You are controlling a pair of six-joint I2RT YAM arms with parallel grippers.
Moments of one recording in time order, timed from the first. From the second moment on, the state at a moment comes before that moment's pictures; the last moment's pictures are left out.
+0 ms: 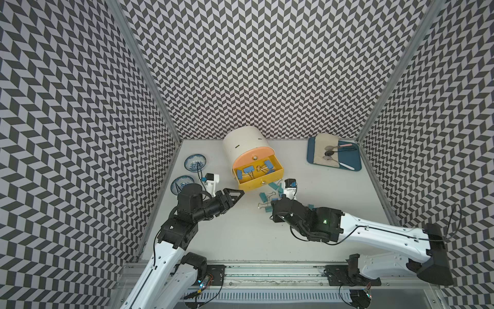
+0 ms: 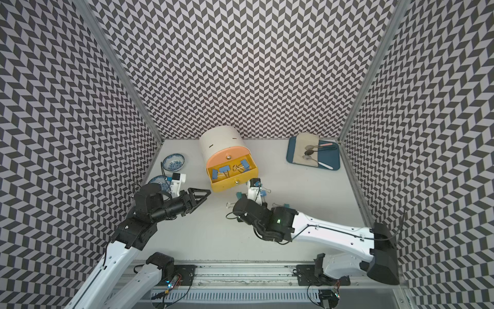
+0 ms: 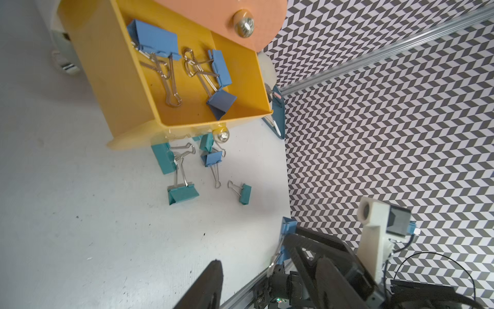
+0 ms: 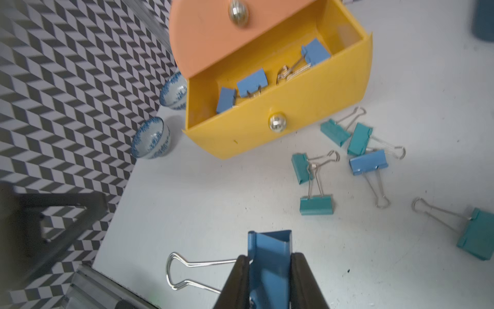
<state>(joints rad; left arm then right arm) -0.31 0.70 0.72 -0.41 0.60 -0.96 1.18 1.28 1.11 -0.56 0.55 0.92</state>
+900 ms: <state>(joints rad) -0.31 1.07 0.87 -0.15 0.65 -0.96 0.71 1.64 1.49 -0.43 0.26 0.54</state>
